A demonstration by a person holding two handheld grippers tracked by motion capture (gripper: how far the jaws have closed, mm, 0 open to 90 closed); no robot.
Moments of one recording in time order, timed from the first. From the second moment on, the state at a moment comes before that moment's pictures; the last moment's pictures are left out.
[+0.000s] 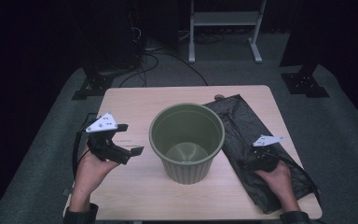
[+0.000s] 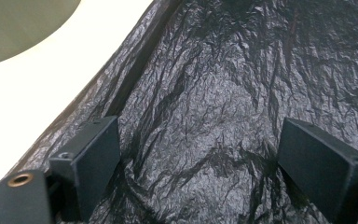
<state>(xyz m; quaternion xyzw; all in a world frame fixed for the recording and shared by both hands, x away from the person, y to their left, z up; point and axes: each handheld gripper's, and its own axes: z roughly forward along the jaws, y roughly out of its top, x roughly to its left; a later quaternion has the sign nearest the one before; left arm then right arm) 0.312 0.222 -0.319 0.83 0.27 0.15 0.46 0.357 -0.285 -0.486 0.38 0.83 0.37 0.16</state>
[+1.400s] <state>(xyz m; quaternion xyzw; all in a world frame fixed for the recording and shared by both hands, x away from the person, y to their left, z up) 0.301 0.234 -0.476 0.87 0.31 0.13 0.37 0.356 -0.285 -0.486 0.38 0.83 0.37 0.16</state>
